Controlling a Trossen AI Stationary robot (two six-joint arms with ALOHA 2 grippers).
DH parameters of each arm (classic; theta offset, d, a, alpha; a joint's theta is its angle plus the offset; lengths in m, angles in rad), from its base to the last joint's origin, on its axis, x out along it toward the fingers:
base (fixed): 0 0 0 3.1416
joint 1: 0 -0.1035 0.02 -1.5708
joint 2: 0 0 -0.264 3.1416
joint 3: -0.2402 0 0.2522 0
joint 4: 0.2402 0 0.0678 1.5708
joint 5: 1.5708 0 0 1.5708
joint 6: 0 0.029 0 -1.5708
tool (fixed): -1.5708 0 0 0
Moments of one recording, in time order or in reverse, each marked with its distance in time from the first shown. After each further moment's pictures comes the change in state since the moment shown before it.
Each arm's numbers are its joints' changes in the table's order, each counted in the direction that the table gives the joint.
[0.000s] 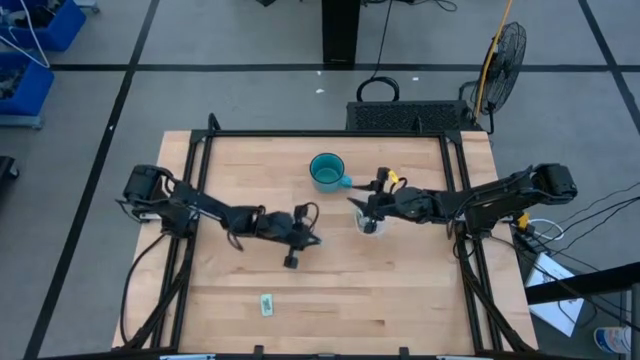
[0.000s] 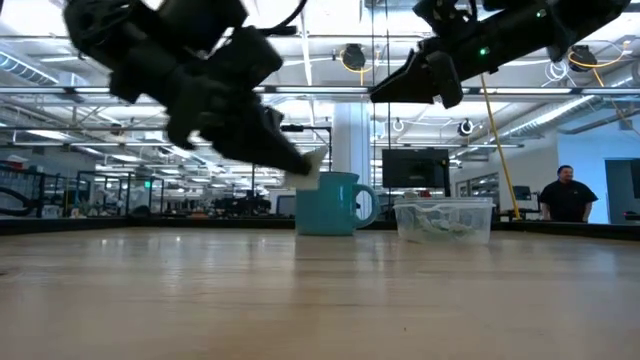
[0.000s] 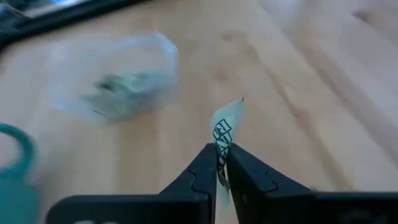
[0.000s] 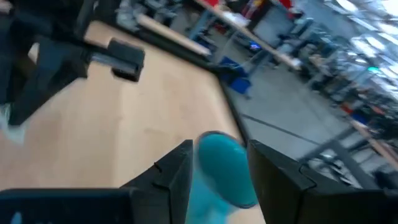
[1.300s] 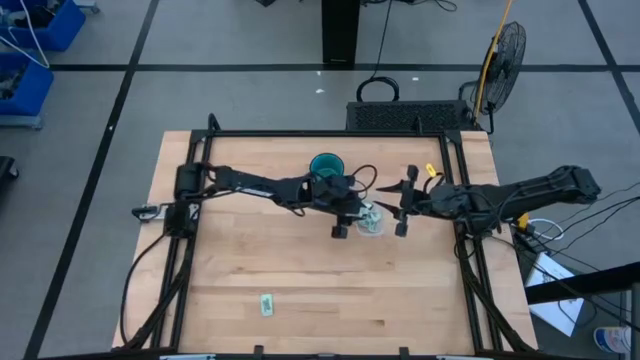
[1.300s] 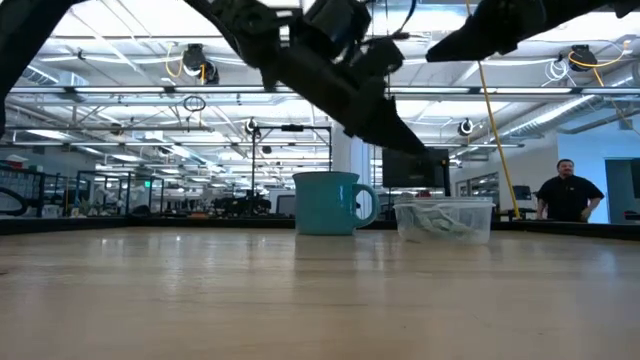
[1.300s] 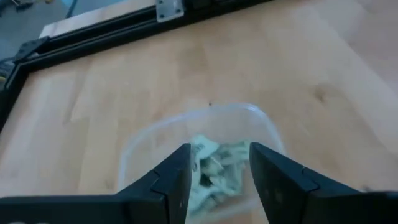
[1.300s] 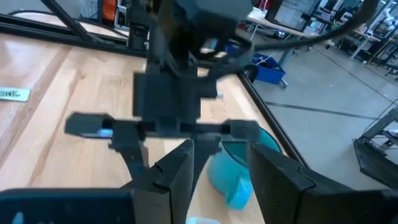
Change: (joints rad) left arm -0.207 -0.340 -0.682 0.387 -0.144 0.111; right arm -0.088 0.398 0.000 0.441 0.028 0.309
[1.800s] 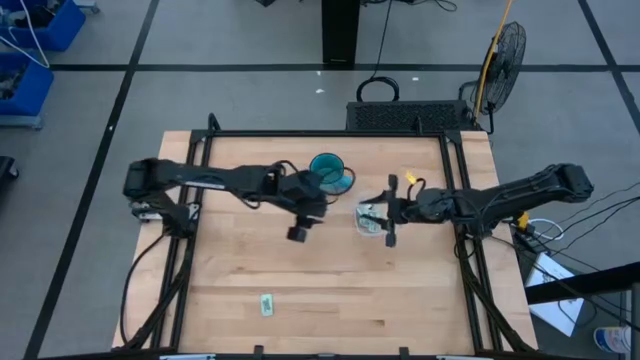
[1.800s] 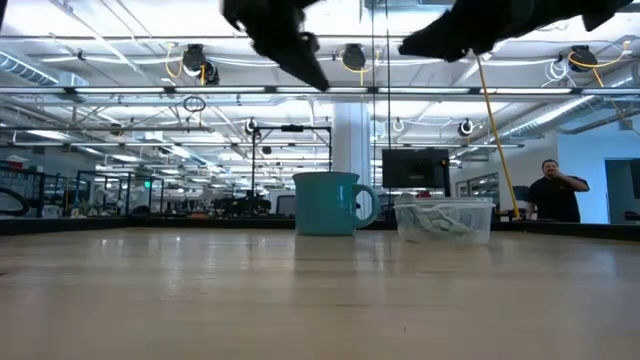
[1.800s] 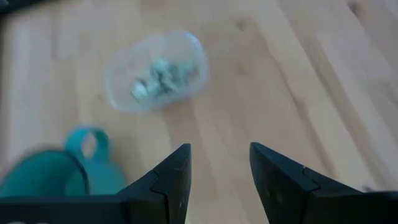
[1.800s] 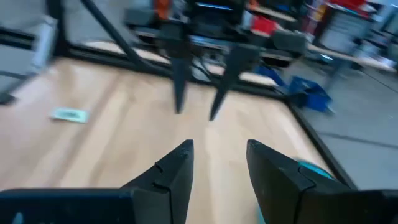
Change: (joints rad) left arm 0.070 0.373 0.000 0.668 0.031 0.005; right arm 0.003 -0.180 0.001 -0.255 0.187 -0.024
